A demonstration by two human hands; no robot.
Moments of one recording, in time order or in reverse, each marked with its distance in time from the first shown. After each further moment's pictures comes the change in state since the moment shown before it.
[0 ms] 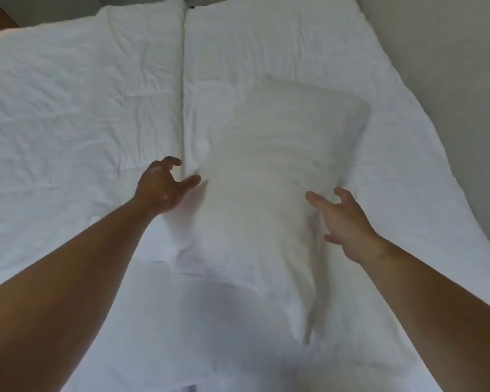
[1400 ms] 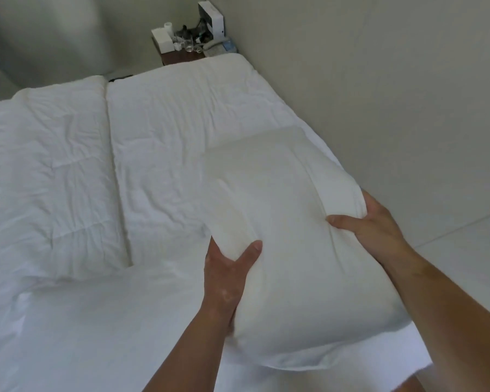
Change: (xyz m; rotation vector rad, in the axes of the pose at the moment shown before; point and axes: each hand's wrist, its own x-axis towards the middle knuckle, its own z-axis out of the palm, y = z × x) left_hand -0.204 0.149 0.108 -0.881 -0.195 0.086; right_hand -0.094 0.035 -0.174 0.121 0.267 -0.343
